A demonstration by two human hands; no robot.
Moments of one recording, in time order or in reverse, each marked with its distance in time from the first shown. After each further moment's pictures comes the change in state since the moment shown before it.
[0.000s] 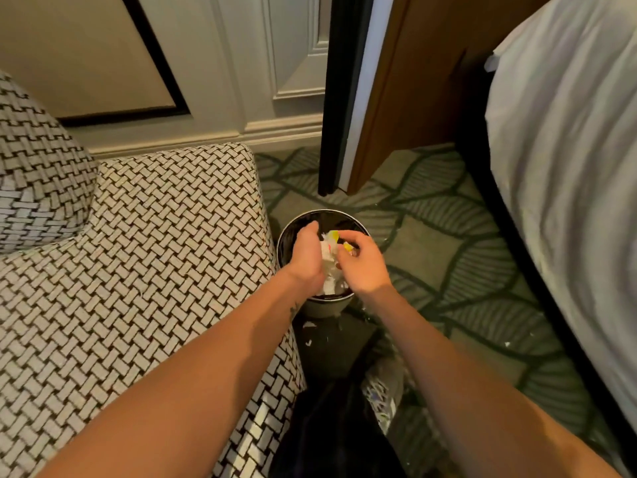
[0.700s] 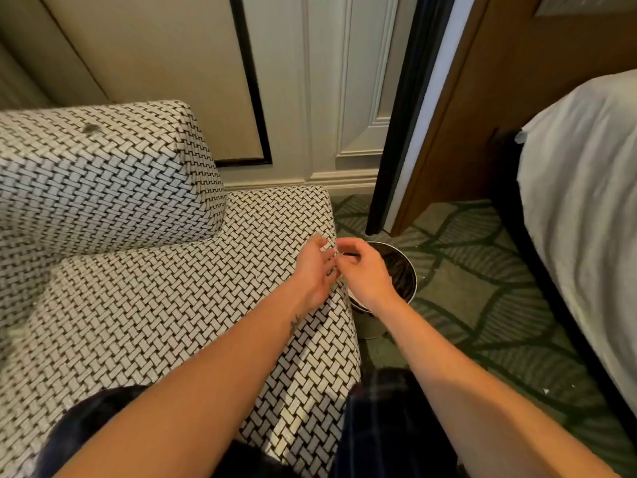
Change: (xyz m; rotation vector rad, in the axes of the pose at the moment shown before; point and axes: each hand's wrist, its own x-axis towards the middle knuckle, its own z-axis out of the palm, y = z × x) left_hand -0.150 0.057 -0.085 -0.080 -0.074 0.227; right_hand -0.113 -0.129 0.027 0.146 -0.183 -0.195
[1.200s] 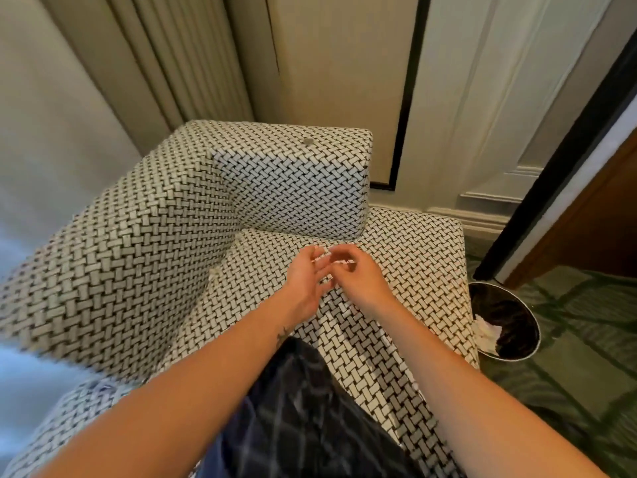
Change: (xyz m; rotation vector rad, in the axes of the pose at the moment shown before) left_hand -0.145 0.084 -0.204 -0.065 0.292 0.295; right_hand -0.086 -0.113 0.198 -0.088 -0.437 -0.245
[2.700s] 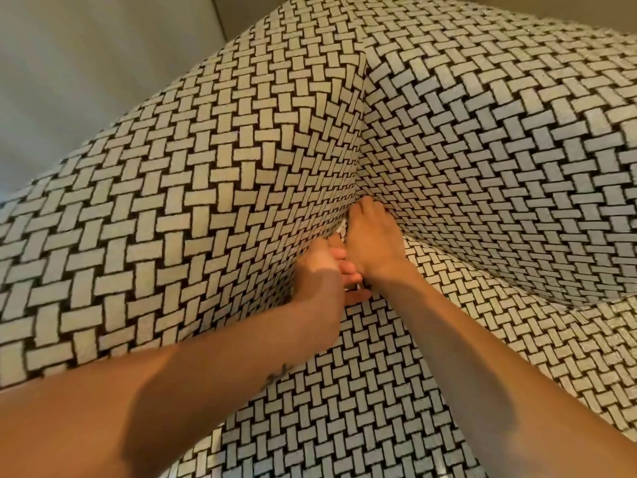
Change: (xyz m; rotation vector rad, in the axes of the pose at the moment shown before) left_hand 0.168 0.067 -0.181 -0.179 0.634 -0.227; right_hand 0.279 0.027 0.252 -1.027 -0.231 -0.329
